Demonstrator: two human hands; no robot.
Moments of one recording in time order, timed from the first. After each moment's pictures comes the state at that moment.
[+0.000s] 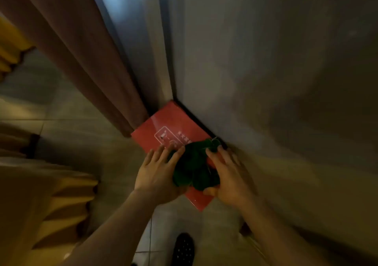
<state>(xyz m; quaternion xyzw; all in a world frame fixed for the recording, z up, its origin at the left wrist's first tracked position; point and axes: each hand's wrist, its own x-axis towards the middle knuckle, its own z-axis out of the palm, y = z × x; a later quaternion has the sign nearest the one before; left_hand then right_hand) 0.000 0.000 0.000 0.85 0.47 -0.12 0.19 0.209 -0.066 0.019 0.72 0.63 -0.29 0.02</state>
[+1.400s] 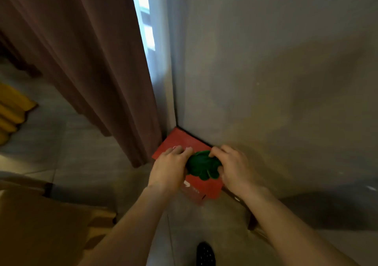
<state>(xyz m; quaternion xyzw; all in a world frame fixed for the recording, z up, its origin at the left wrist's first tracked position) -0.062 -0.019 0.192 0.91 0.38 0.04 0.17 0.110 -0.110 0.211 0.77 0.61 -0.13 -0.12</state>
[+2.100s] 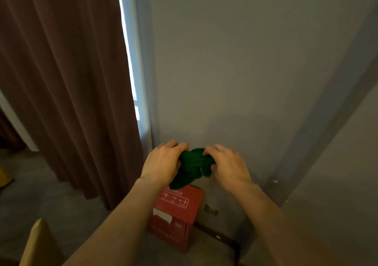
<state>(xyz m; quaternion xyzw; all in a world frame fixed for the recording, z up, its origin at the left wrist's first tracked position) -0.098 -0.126 0.438 0.94 0.24 0.20 0.08 0.053 -0.260 0.445 0.81 0.56 0.04 -0.18</state>
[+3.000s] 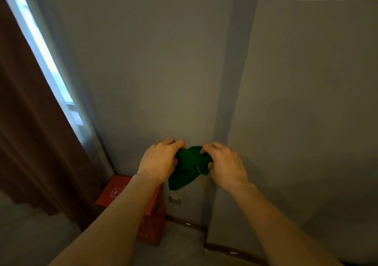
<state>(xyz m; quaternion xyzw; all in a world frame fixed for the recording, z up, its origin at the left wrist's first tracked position) 0.045 -0.305 0.456 0.97 0.16 0.17 0.08 0.165 -0.470 0.450 0.84 0.48 0.07 -0.22</state>
